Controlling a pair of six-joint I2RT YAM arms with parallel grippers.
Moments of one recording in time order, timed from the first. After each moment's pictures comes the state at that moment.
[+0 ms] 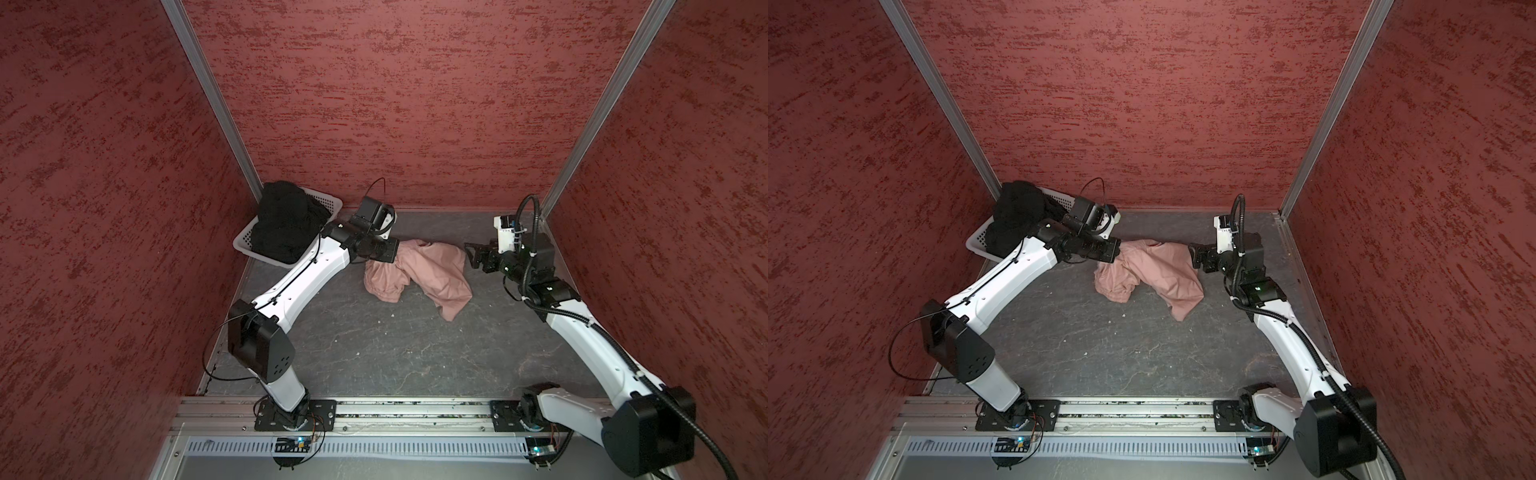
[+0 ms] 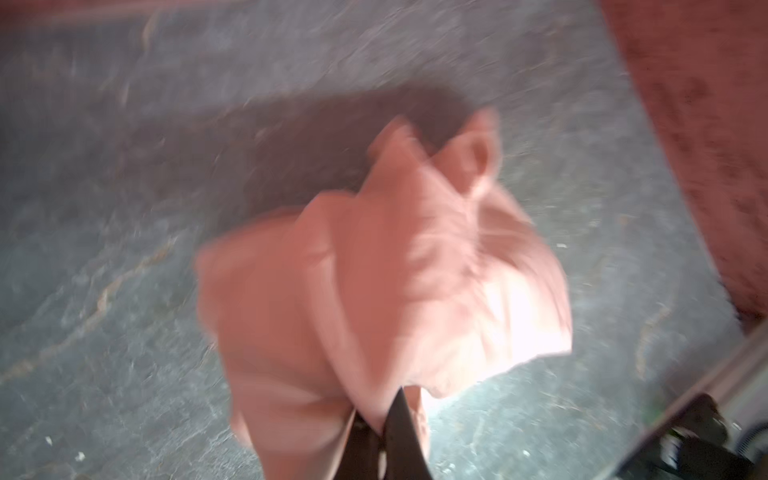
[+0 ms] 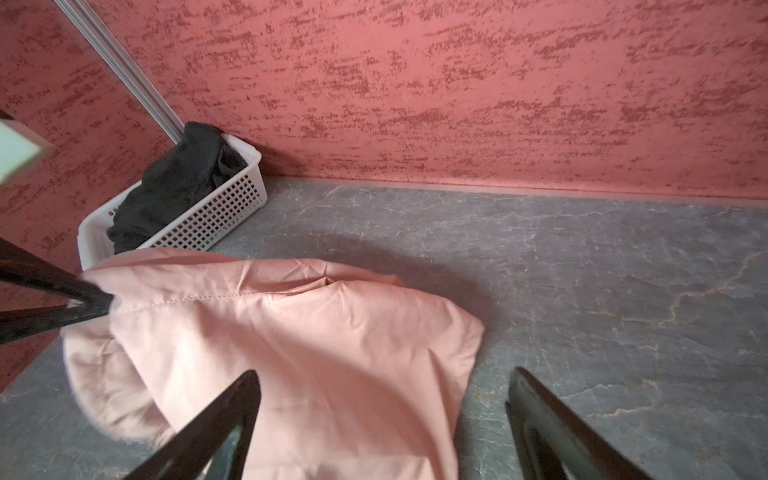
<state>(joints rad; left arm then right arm) -0.49 1.65 1.55 -0.85 0.10 -0.25 0.23 1.17 0.90 -0.12 -0.24 0.16</state>
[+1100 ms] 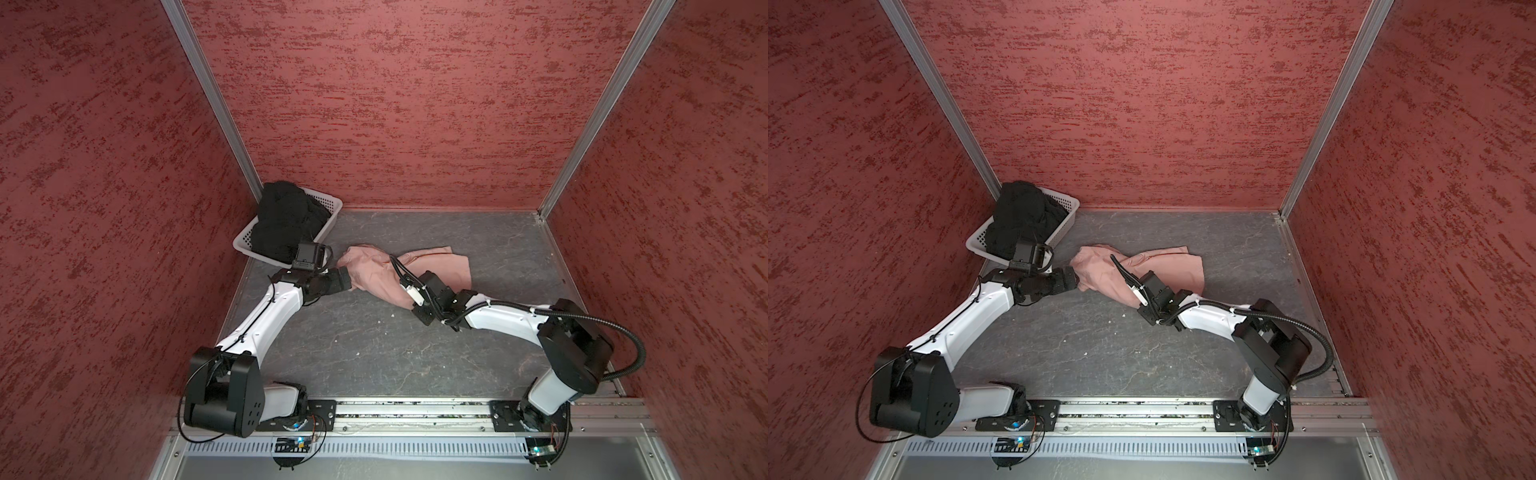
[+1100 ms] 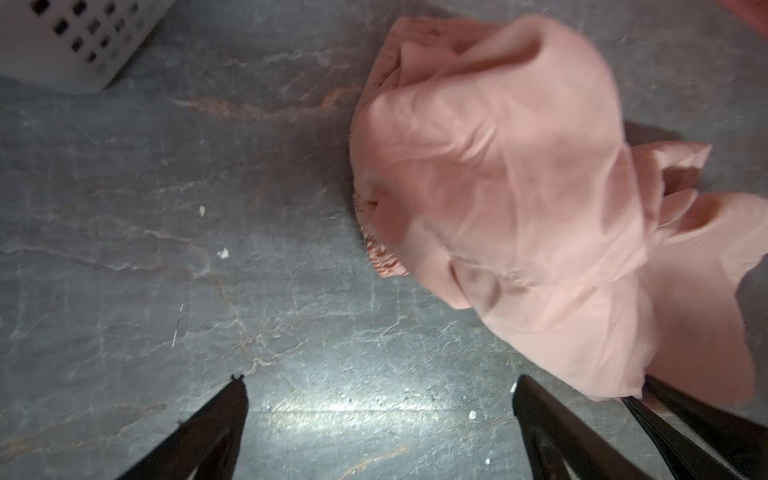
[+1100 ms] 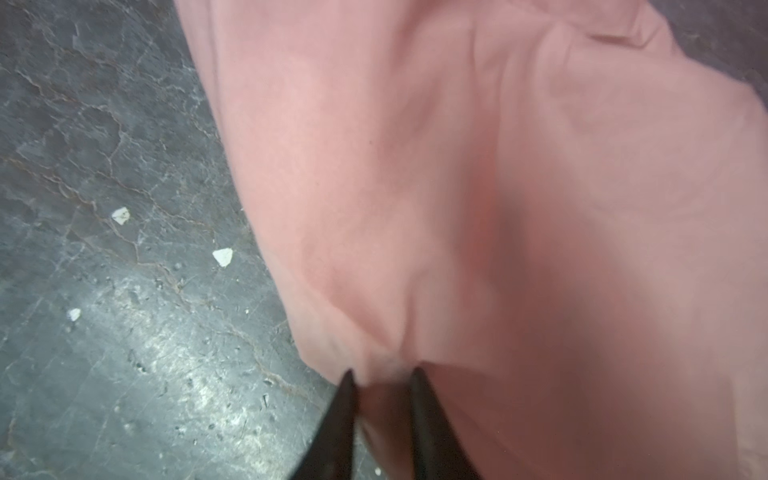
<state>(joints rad) -0.16 1.32 0.94 -0.59 0.13 -0.44 0.80 1.64 0.94 -0.23 0.14 -0.10</state>
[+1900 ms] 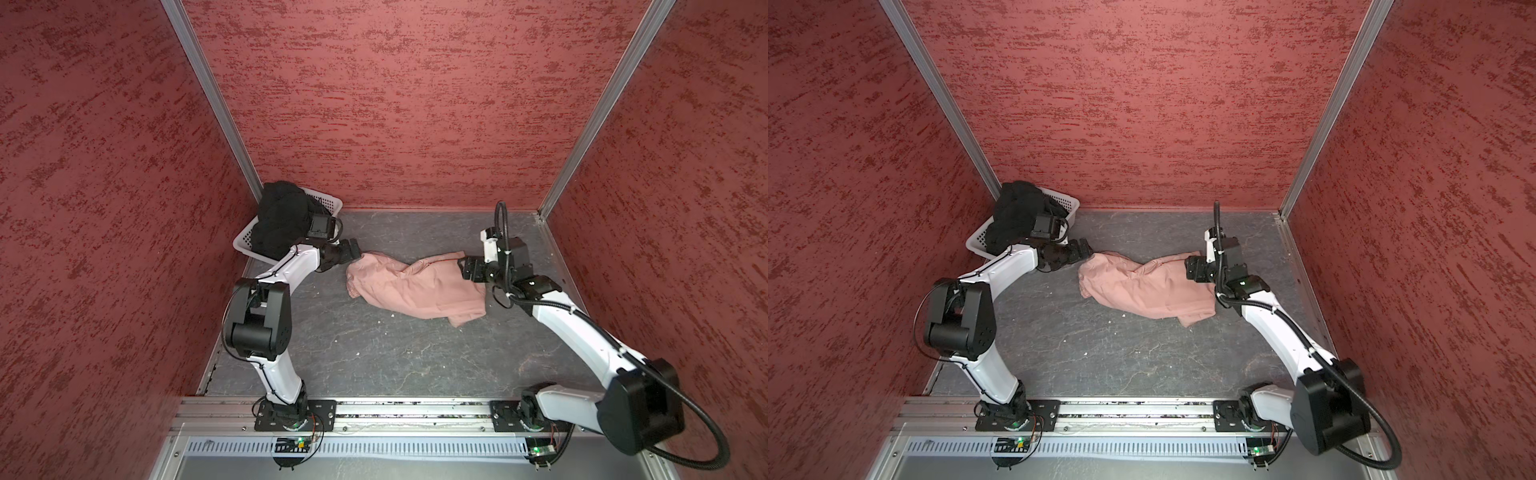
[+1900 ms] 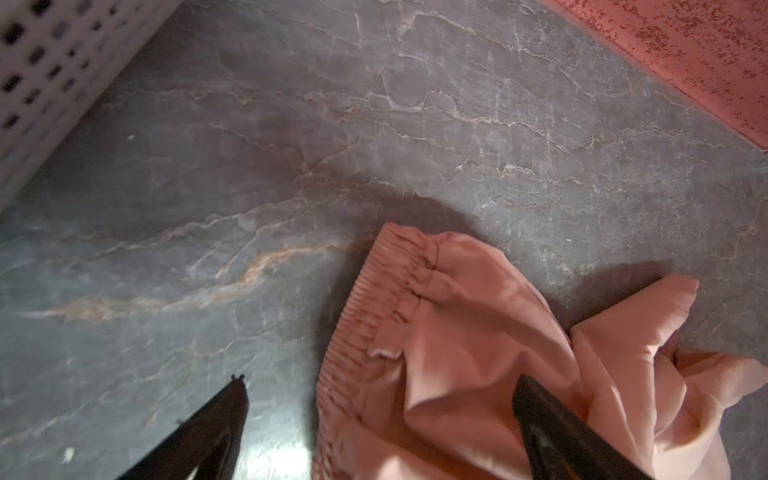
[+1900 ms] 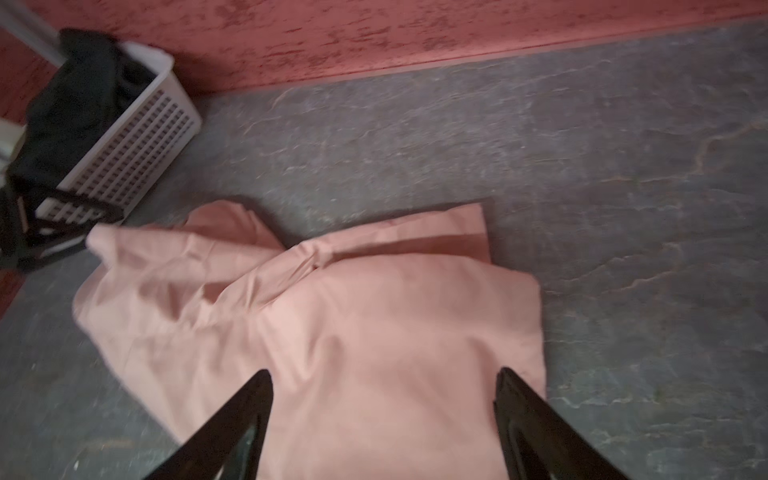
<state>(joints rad) -0.14 1.81 1.30 -0.45 0.20 -0.45 0.23 1.31 0.92 -0.25 -0.12 0.31</state>
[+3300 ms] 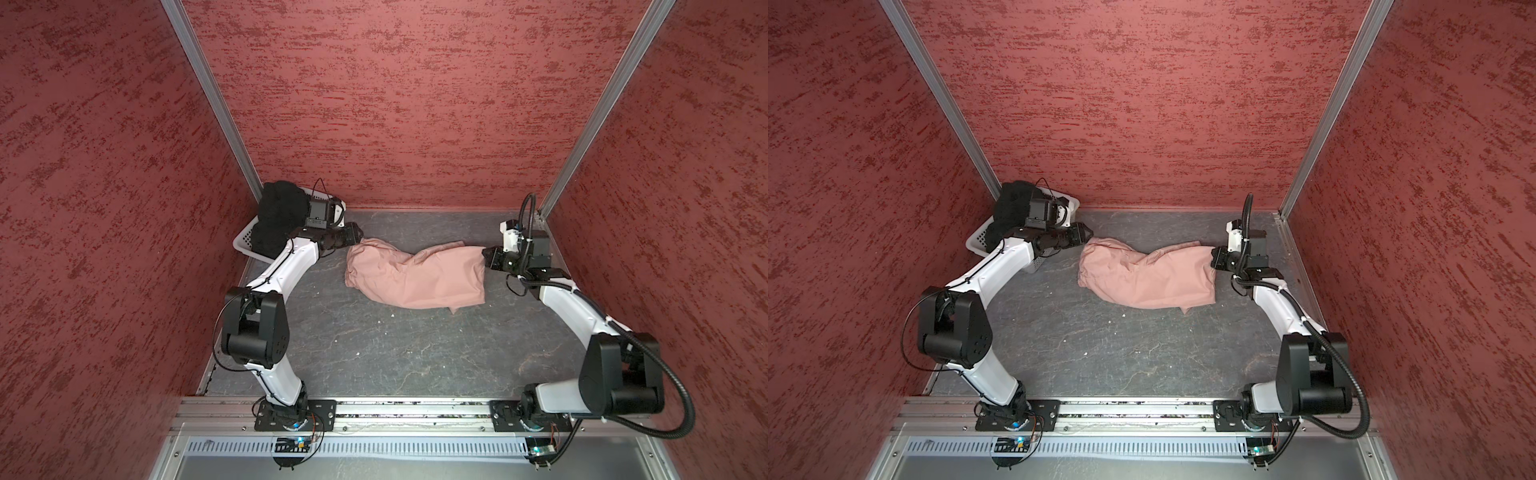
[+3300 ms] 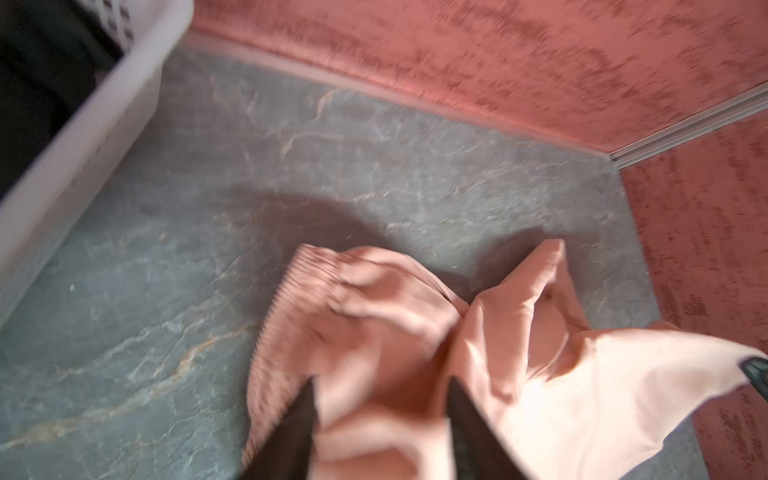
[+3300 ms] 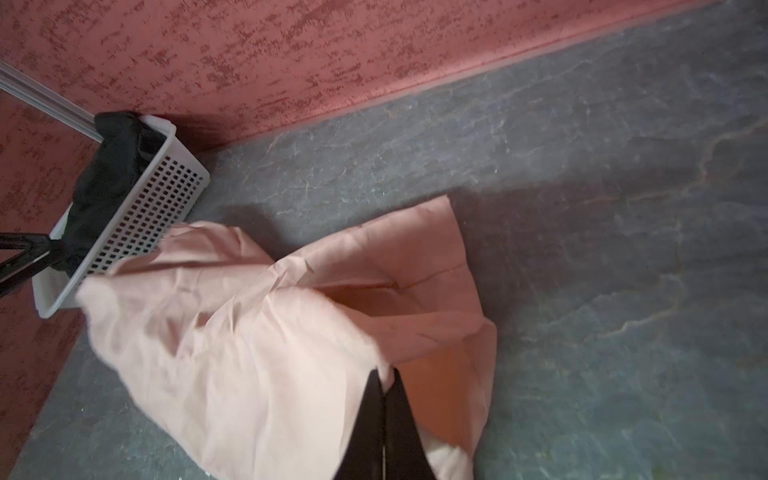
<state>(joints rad) -0.16 1.73 1.37 -0.43 0.28 -0.37 0.02 1.37 0.90 -0.13 -0.39 0.30</state>
